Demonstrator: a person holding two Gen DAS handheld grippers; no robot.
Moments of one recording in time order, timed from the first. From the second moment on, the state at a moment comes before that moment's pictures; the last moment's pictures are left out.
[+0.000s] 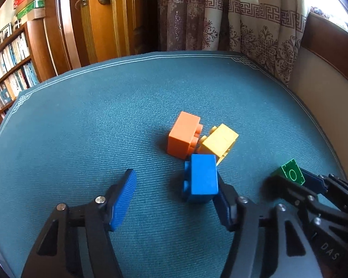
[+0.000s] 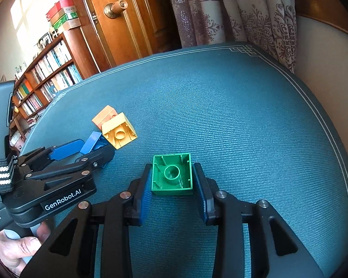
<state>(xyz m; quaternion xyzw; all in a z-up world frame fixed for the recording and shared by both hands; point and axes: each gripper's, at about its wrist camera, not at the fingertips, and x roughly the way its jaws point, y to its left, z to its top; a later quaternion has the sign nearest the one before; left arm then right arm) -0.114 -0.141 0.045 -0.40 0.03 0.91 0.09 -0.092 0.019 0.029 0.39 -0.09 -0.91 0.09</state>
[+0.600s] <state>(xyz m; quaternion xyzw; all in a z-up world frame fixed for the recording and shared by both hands) -0.090 -0.156 0.055 -0.40 0.02 0.91 0.09 -0.094 0.021 0.030 0.39 -0.09 -0.91 0.09</state>
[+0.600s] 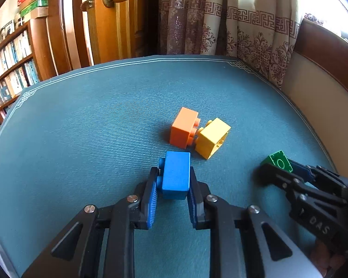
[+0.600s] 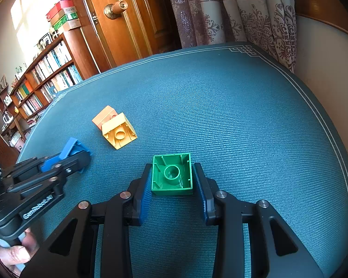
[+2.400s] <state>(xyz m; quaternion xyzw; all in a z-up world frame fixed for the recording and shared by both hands) 0.051 -0.340 0.079 -0.34 -0.08 0.93 -0.06 -0.008 -0.141 0.055 0.42 -0.06 -0.88 0.23</state>
